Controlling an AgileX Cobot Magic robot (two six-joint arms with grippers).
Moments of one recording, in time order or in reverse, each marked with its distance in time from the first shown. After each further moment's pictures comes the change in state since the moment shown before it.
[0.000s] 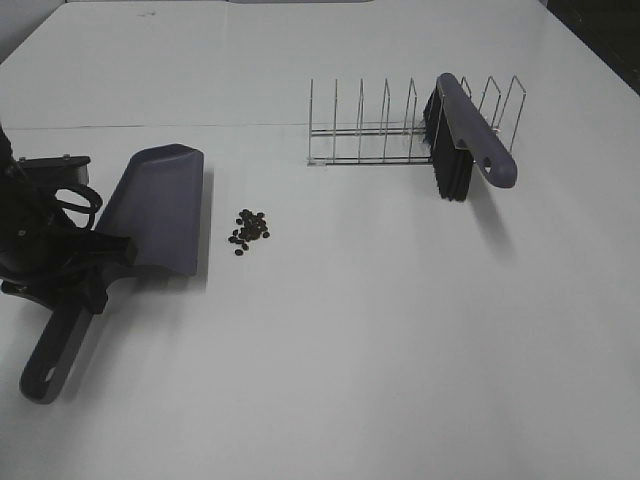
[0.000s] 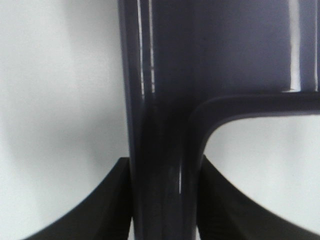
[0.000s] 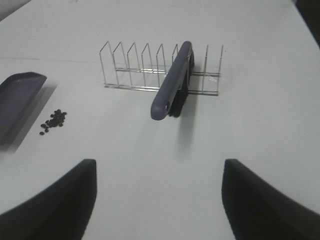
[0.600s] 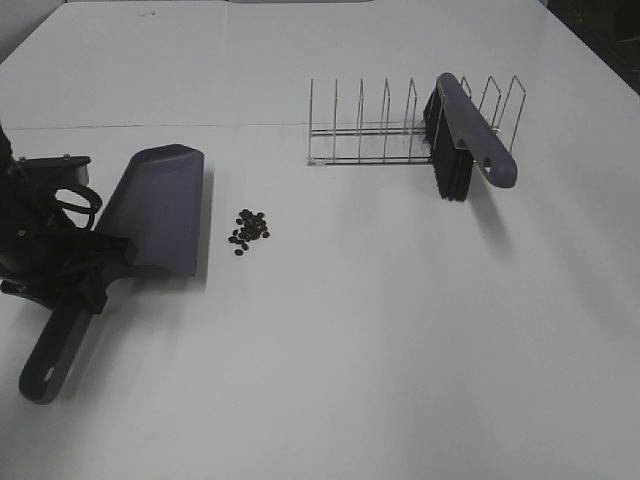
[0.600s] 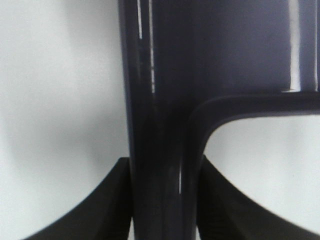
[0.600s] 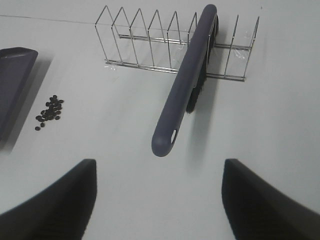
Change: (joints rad) left arm 0.000 0.000 0.000 0.006 0.000 0.000; right arm 0.000 0.745 -0.465 0.058 0.038 -0.059
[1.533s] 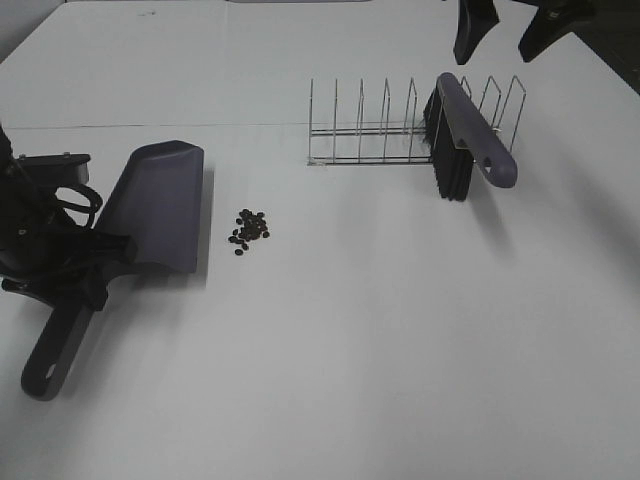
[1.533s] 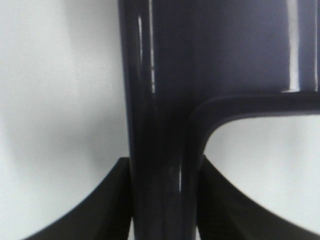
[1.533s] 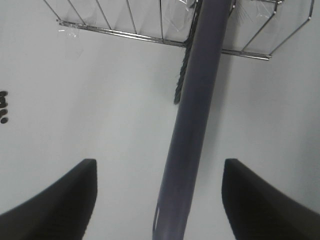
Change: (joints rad) left arm 0.000 0.000 0.000 0.001 -0.014 0.000; right arm 0.224 0.798 -0.812 -0.323 0.368 0.368
